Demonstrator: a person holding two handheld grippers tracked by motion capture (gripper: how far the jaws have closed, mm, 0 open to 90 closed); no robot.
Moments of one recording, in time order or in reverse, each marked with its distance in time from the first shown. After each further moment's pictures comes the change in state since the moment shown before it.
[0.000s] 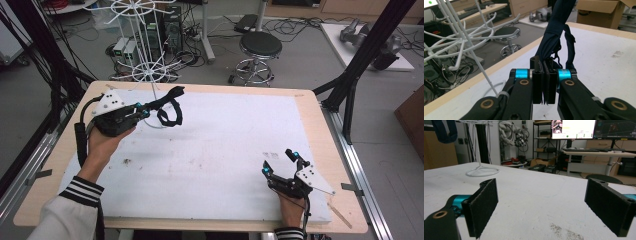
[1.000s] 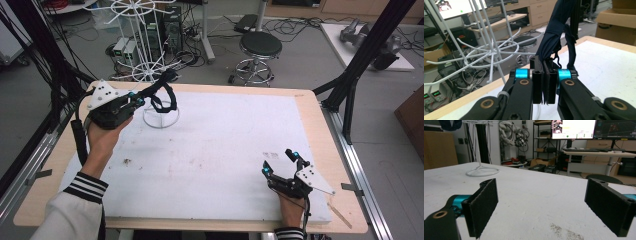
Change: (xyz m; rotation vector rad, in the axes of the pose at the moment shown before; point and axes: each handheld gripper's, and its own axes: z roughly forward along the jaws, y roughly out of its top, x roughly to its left) left arm 0.005 0.013 0.000 -0.066 0.157 -0.046; right arm 0.000 0.000 0.000 -0.002 0.002 -0.005
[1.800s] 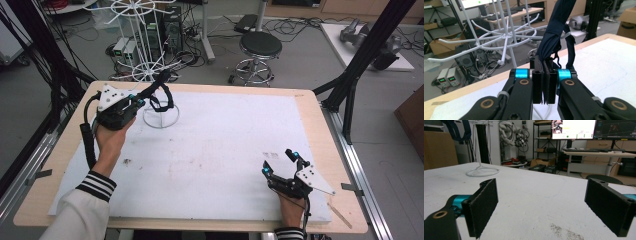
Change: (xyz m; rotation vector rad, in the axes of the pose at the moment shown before) left arm 0.003 -0.022 0.017 0.033 0.120 -0.041; right arm 0.000 0.000 -0.001 0.001 -0.001 0.004
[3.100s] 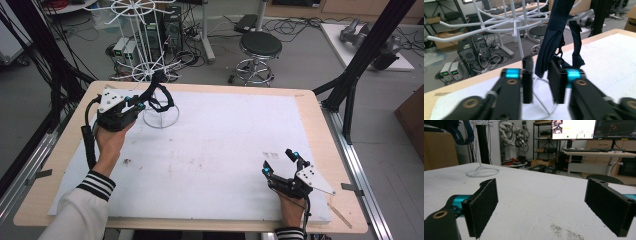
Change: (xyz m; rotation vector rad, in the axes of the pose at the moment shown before) left arm 0.010 -0.019 0.007 0.024 0.013 -0.020; right arm -0.001 0.000 0.000 -0.008 0.001 -0.006
